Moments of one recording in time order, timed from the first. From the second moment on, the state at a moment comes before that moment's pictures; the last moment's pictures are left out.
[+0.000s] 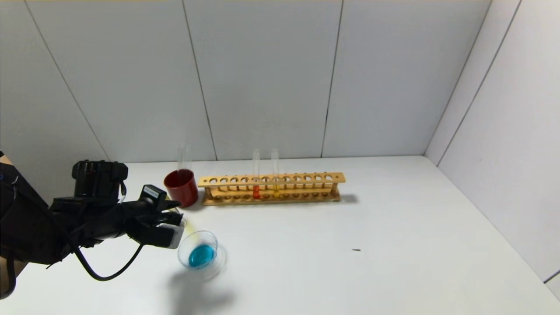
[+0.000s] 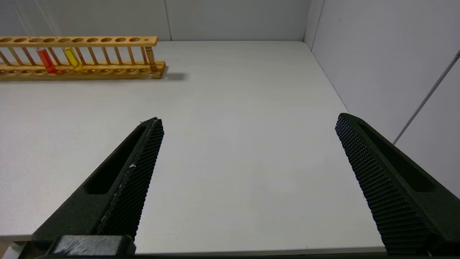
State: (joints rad) left arm -0.05 1.82 -0.63 -0.59 -0.30 1.85; right arm 0.00 0.00 0.00 -0.01 0.01 0.00
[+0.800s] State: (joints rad) left arm -0.08 1.86 -0.65 -0.61 -0.23 2.04; right arm 0.00 0.00 0.00 -0.01 0.01 0.00
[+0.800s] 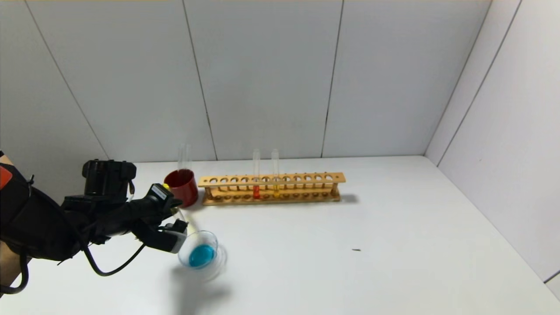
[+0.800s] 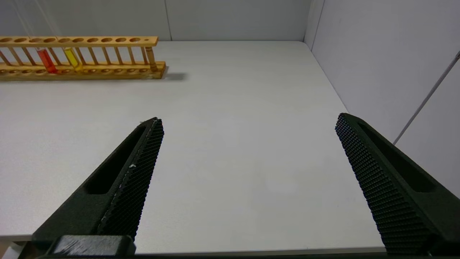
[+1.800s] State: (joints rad) left arm -0.11 1.86 -0.65 -0.66 -0.20 2.16; right arm 0.00 0.00 0.00 -0.01 0.01 0.00
